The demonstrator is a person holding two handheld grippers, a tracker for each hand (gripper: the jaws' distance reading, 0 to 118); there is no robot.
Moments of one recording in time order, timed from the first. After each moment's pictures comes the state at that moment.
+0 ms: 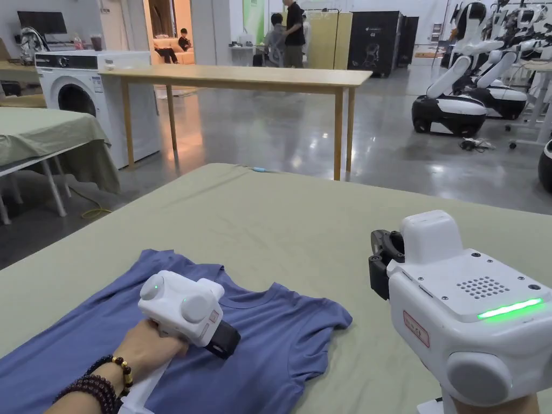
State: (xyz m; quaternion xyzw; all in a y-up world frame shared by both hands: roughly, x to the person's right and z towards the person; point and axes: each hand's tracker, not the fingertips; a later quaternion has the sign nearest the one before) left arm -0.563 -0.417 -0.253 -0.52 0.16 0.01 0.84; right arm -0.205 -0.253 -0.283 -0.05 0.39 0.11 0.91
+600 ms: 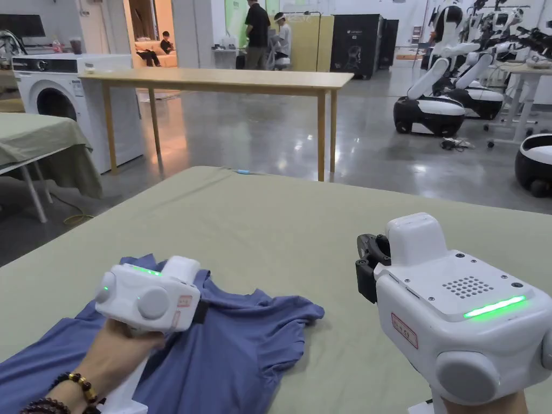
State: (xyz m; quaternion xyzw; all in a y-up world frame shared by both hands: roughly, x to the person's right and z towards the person) left arm -0.539 -0.340 -0.208 -0.36 0.14 0.04 0.92; right arm -0.187 -0.248 -0.276 -0.06 0.39 0.11 0.91
